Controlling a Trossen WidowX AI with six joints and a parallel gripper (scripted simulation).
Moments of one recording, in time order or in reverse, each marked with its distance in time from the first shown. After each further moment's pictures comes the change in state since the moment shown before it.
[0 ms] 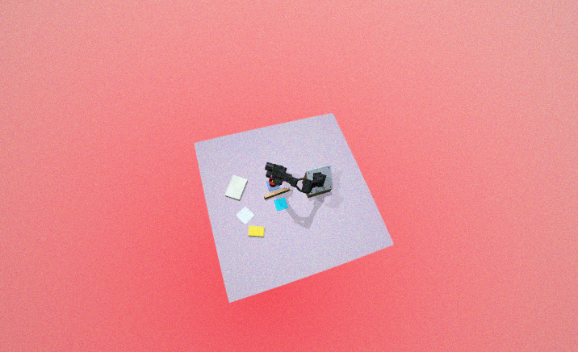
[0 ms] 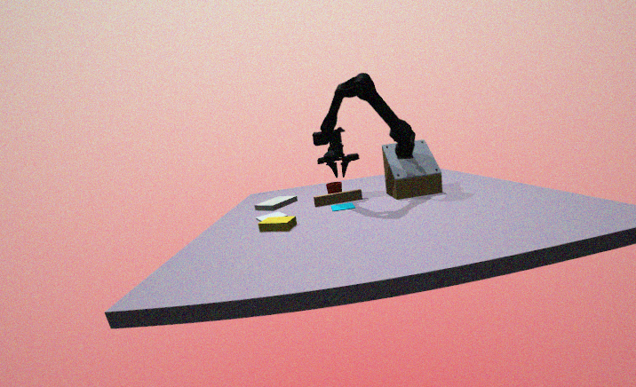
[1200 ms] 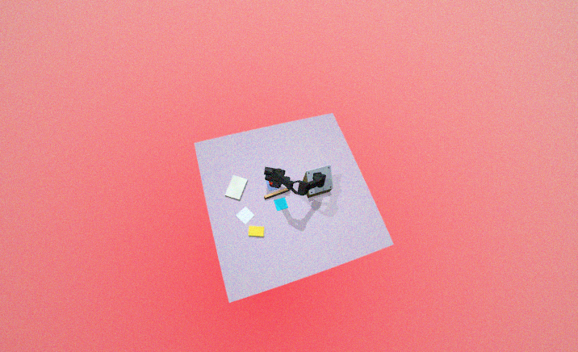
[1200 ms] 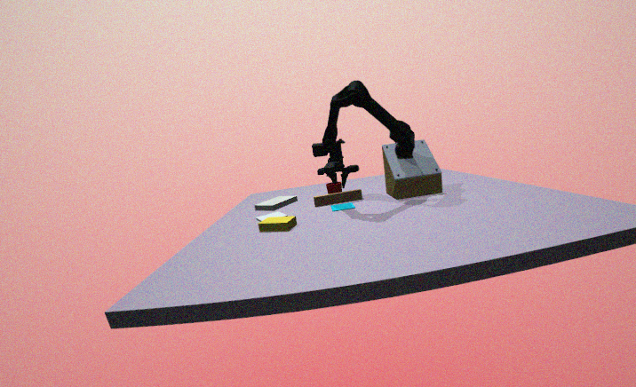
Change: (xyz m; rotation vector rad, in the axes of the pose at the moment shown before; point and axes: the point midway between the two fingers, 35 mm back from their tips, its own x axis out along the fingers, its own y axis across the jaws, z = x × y) arm 0.051 -0.006 0.003 -0.019 -0.009 -0.003
